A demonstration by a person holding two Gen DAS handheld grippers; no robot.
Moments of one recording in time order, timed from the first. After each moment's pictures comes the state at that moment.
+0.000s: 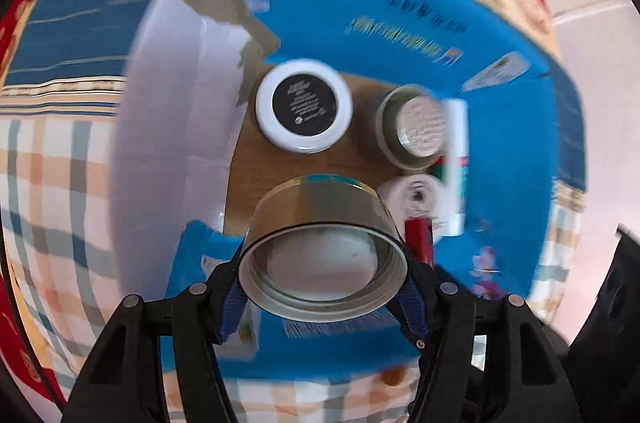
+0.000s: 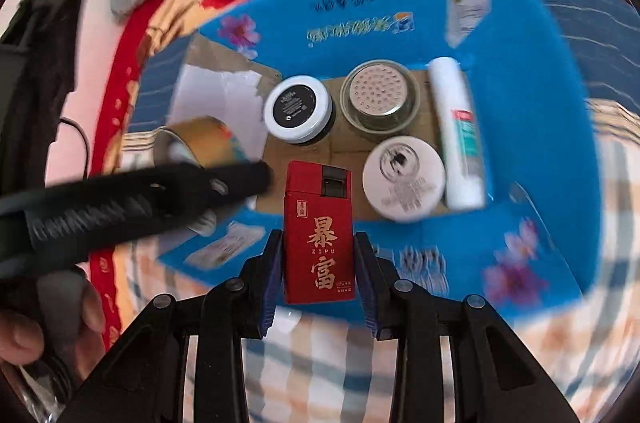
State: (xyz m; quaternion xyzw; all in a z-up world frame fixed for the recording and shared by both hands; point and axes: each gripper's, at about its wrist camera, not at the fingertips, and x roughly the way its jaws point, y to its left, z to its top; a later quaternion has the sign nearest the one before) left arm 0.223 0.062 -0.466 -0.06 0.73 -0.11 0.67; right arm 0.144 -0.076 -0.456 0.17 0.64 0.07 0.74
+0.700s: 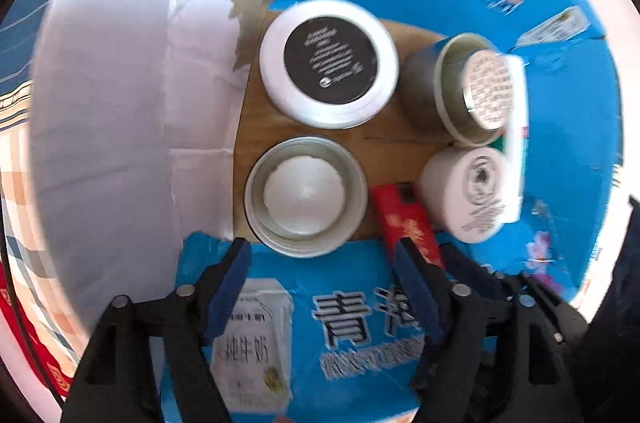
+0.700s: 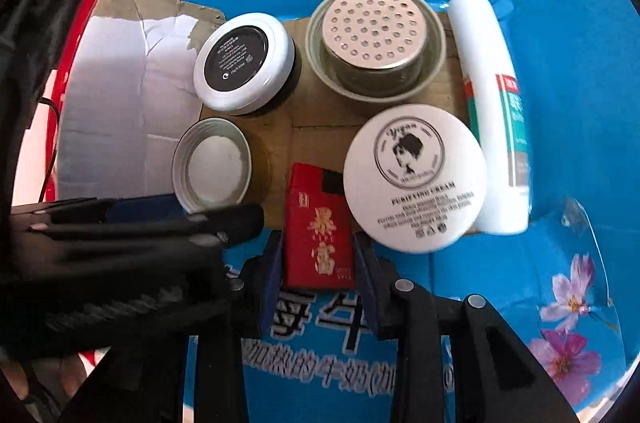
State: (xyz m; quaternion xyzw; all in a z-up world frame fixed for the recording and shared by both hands) left arm 0.217 0.069 -0.501 -0.02 0.77 -0.12 0.62; right arm 0.182 -0.067 -0.552 0.14 0.70 0.05 0.70
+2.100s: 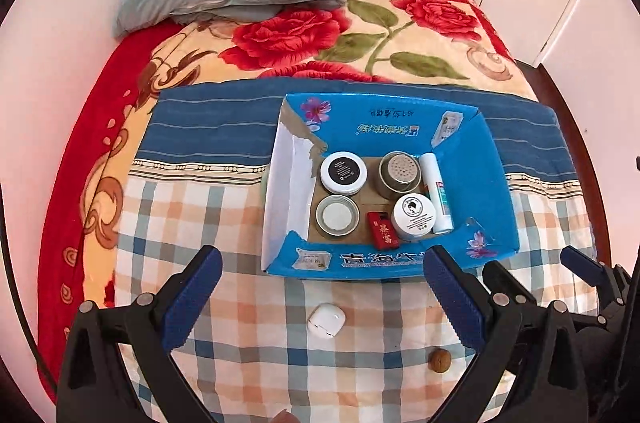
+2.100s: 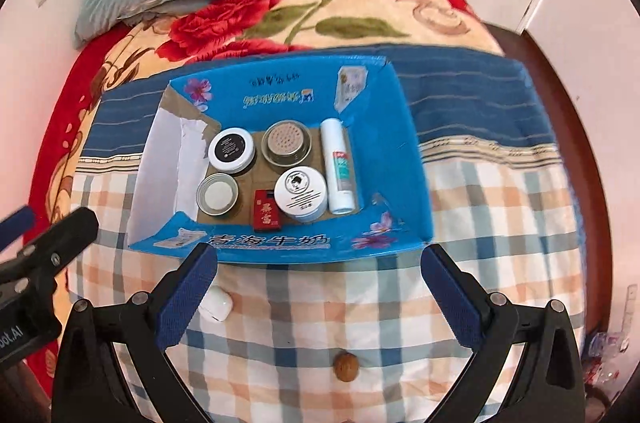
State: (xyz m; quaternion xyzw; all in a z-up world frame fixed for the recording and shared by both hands) left arm 0.088 0.092 -0.292 0.03 0.54 -0.06 0.84; right arm 0.062 -0.083 -0.334 0.06 0.56 -0.08 0.82
